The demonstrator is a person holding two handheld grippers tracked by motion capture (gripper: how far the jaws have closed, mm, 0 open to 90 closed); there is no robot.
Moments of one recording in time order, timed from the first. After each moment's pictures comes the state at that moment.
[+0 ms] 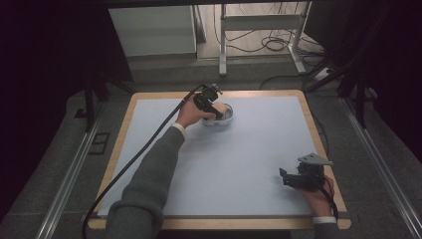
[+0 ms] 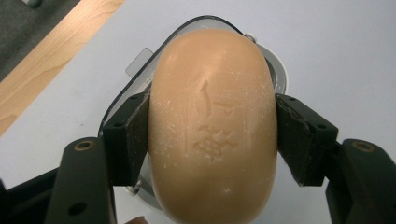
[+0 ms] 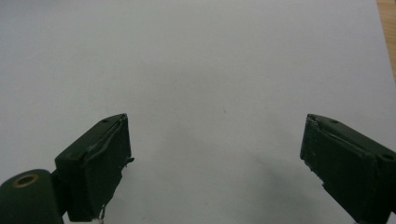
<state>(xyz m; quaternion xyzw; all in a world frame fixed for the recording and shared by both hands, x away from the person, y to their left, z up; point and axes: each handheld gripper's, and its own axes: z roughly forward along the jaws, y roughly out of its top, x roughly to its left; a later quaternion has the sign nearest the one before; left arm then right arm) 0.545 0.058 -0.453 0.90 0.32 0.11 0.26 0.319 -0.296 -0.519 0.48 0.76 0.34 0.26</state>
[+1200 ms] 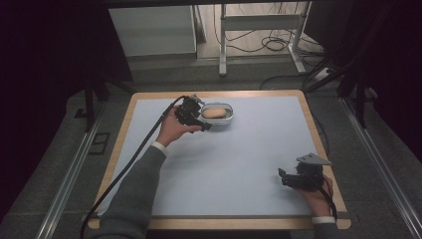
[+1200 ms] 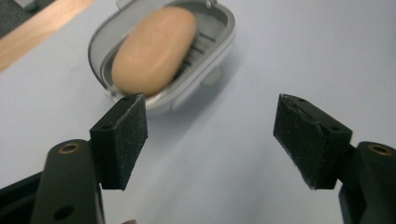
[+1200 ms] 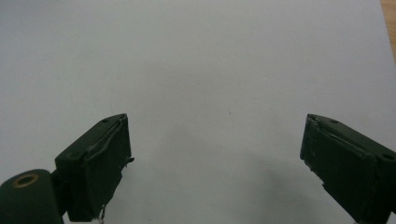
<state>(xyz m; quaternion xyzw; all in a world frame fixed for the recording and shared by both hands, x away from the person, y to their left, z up) 0.469 0.110 -0.447 0.88 0.34 0.11 0.32 0.318 -0.292 -0.518 0.48 0.77 0.34 0.26</state>
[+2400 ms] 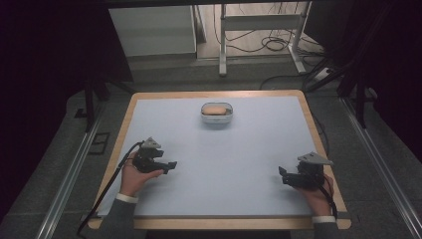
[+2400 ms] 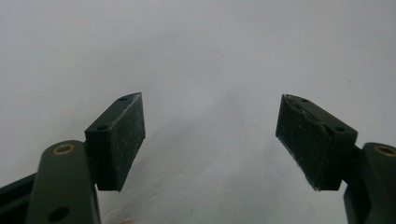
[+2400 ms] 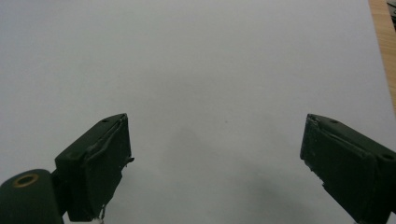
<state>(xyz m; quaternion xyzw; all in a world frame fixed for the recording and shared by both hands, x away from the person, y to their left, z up) 0.338 0.217 -0.517 0.82 0.43 0.10 0.37 0.318 -0.293 -0.514 0.48 0.76 0.35 0.27</state>
